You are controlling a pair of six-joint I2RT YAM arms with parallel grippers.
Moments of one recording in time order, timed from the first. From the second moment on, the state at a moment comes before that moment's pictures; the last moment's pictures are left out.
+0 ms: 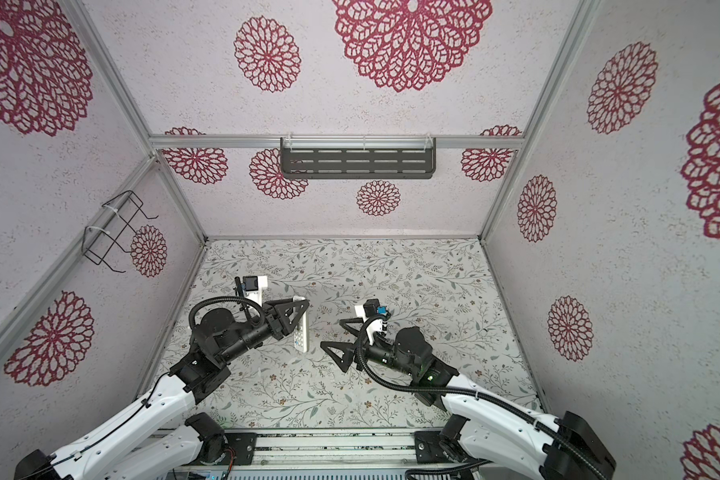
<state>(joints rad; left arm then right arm) -0.59 0.88 0.58 0.29 0.29 -0.68 0.90 0.96 0.47 0.50 -0.33 0.50</state>
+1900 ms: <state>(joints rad) -0.57 0.89 0.57 0.67 0.67 -0.83 1.01 1.24 0.59 0.89 -0.57 0.62</state>
